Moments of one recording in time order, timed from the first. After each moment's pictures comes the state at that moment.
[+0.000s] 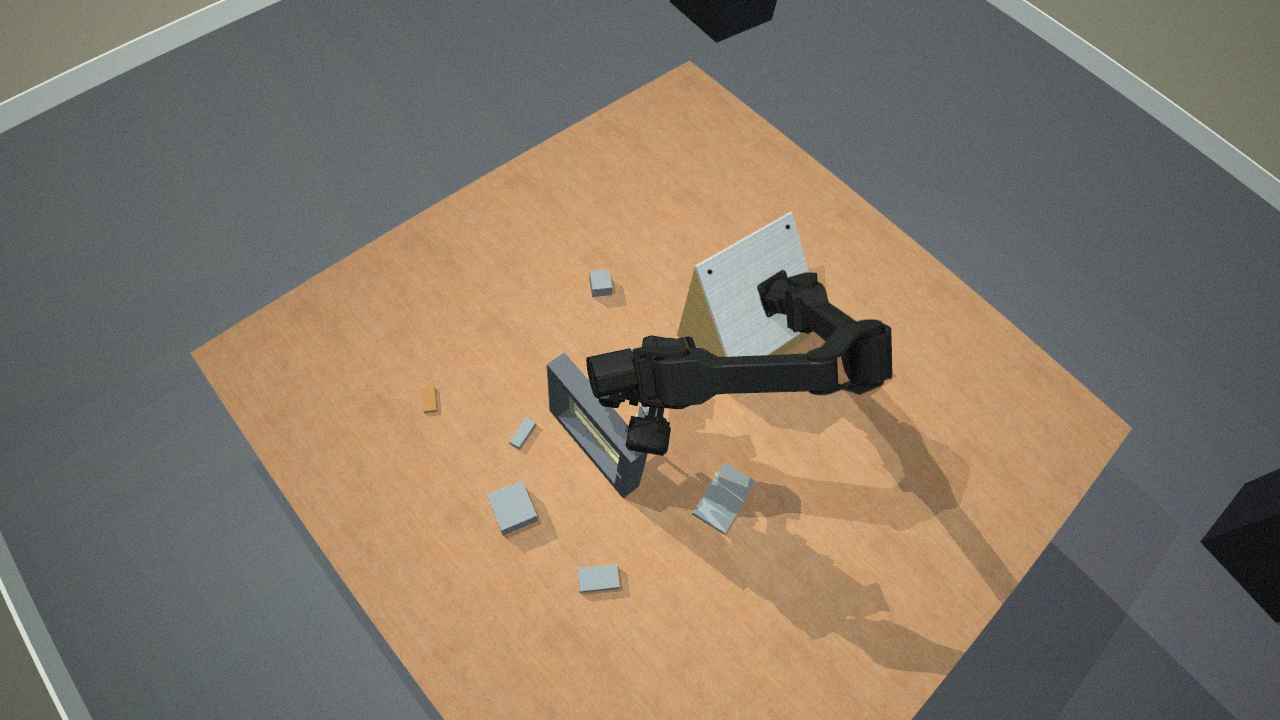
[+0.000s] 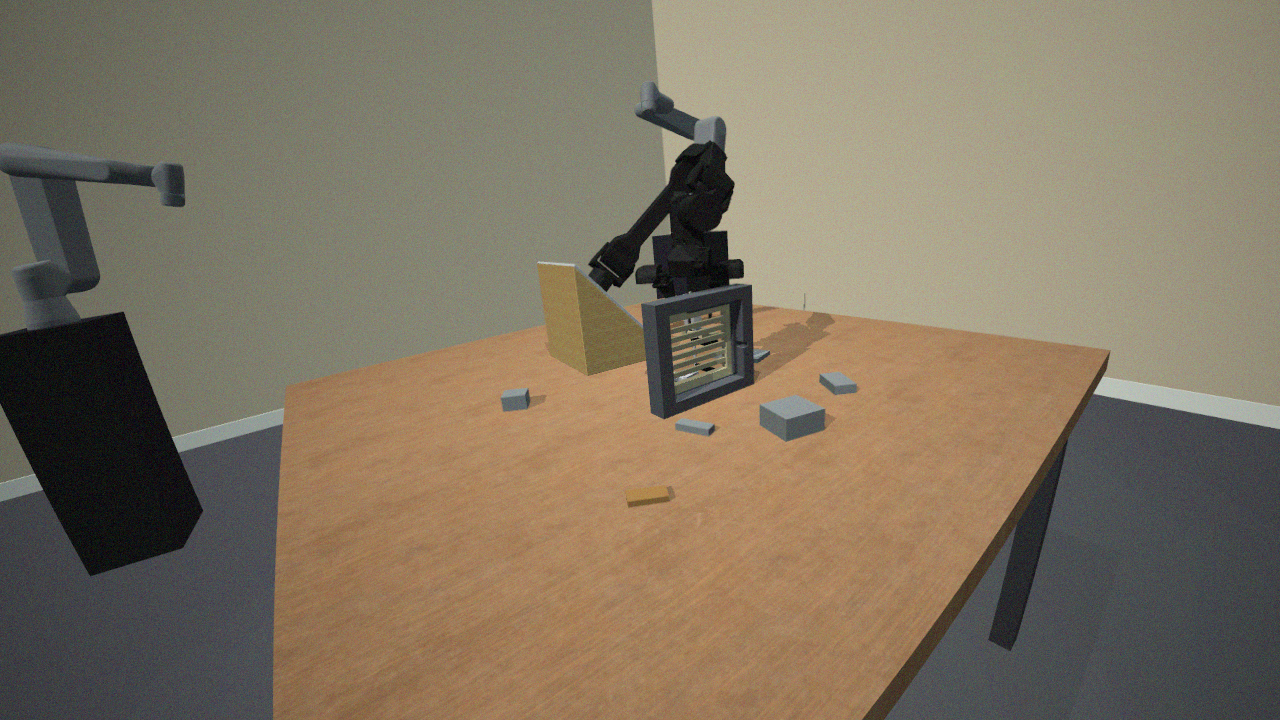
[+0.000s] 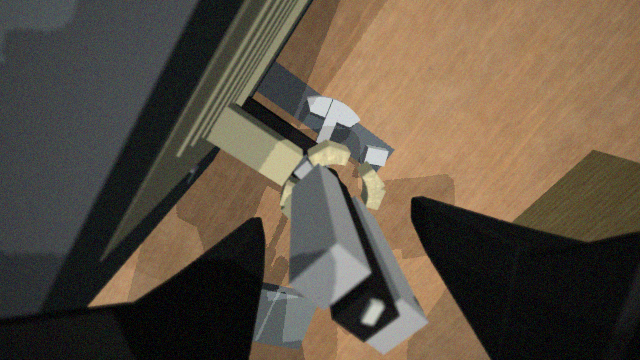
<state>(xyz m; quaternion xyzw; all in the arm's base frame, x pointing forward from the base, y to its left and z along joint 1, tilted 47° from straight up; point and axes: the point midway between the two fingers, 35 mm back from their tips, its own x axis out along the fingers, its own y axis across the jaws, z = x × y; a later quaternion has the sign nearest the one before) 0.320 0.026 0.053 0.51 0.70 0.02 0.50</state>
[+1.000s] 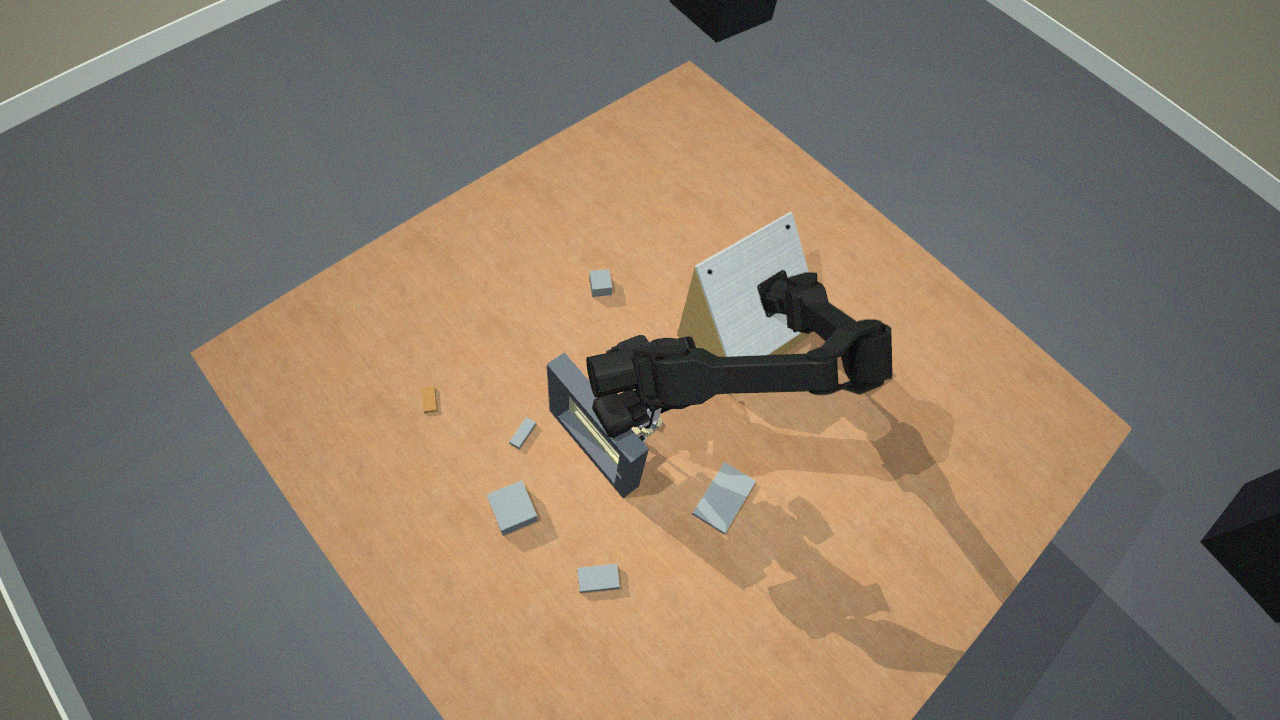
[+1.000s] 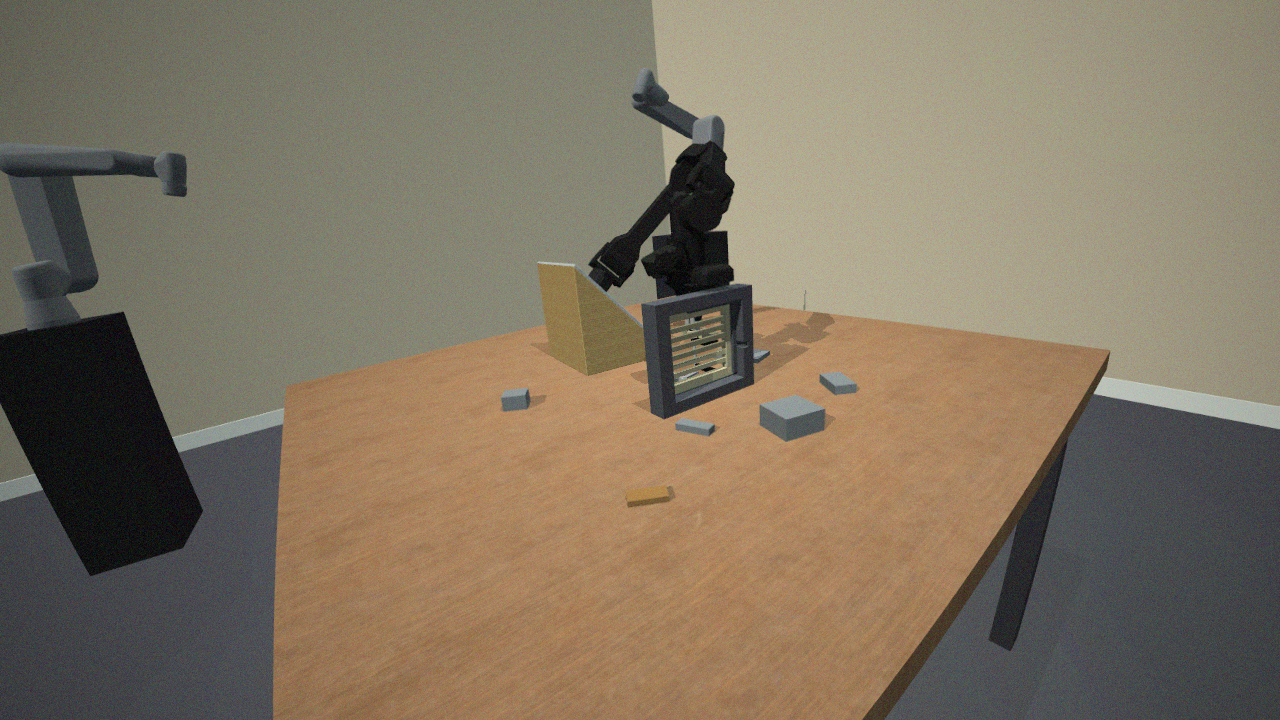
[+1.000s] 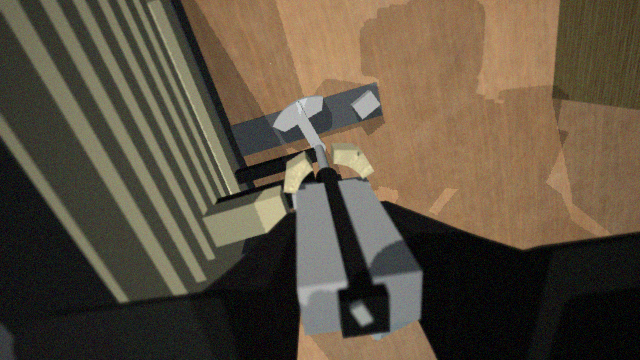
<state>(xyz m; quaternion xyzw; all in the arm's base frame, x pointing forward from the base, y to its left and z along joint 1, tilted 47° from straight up) 0.320 0.026 0.053 0.68 0.64 -0.29 0.23</state>
